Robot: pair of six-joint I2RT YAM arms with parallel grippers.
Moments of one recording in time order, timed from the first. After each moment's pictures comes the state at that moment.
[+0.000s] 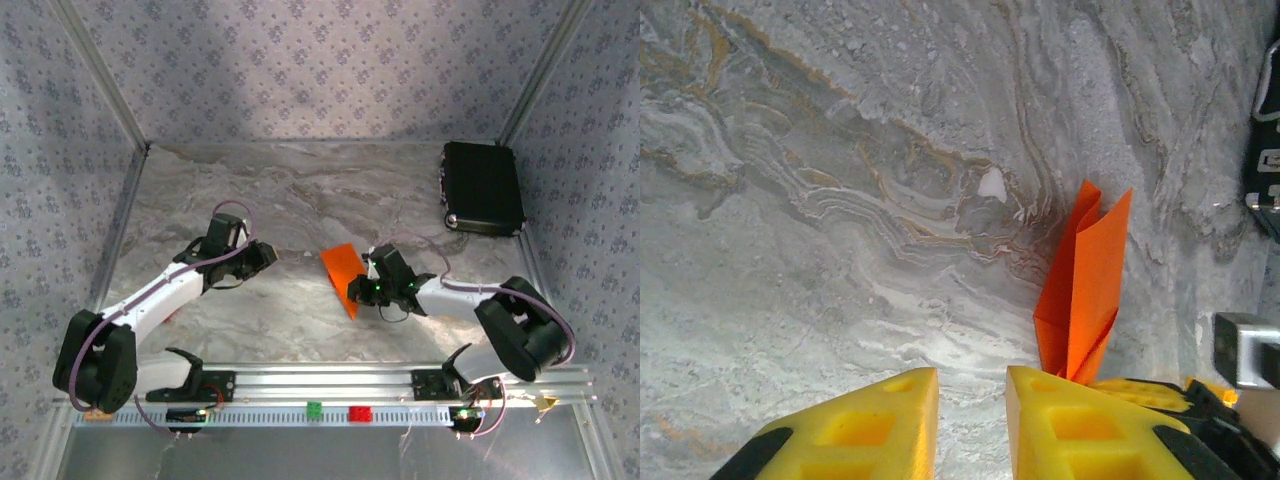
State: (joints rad) left arm -0.43 1.24 0.69 -0.29 0.32 -0.89; right arm 0.65 1.44 0.49 0.06 -0.33 0.78
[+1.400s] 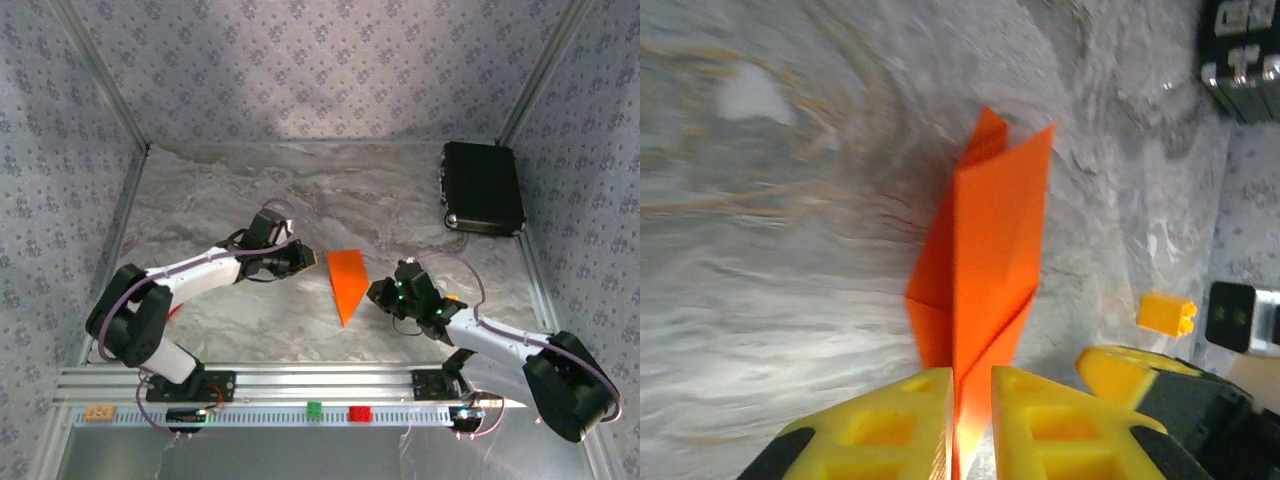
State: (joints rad) left arm -0.66 1.53 0.84 -0.13 0.43 -0.94; right arm 0.63 1.03 0.26 0.07 -0.13 1.13
